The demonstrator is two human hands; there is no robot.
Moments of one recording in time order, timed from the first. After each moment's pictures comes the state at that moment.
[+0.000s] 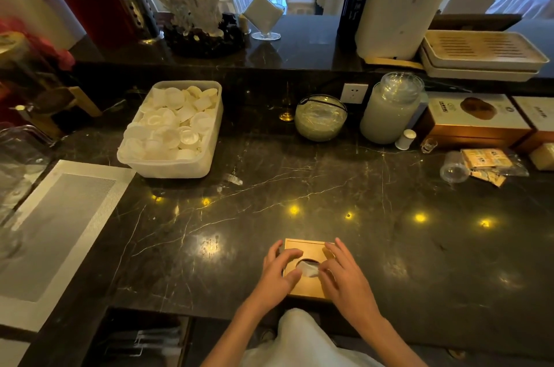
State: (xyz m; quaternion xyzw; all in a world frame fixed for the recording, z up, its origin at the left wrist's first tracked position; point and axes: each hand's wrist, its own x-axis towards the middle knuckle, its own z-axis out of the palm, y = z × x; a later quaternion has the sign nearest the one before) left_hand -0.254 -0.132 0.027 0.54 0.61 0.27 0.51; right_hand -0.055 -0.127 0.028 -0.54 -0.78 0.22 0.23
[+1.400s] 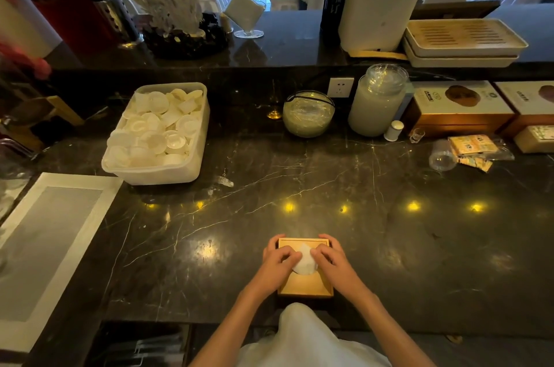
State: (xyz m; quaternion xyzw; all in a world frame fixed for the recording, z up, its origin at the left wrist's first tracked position) left_hand -0.249 -0.102 0.022 0.53 0.61 0.23 0.54; right_hand -0.061 -0.095 0.014 -0.58 -0.57 0.53 0.23
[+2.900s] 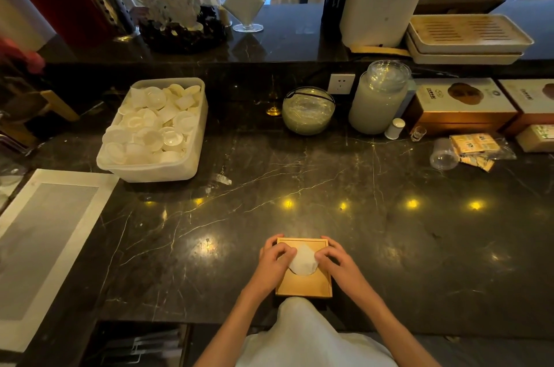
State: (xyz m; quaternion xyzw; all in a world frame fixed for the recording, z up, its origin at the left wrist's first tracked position) left_hand -0.250 -0.099 0.007 0.49 0.62 0.27 0.54; right_hand -0.046 -0.096 0.025 -0.55 -0.51 0.61 0.26
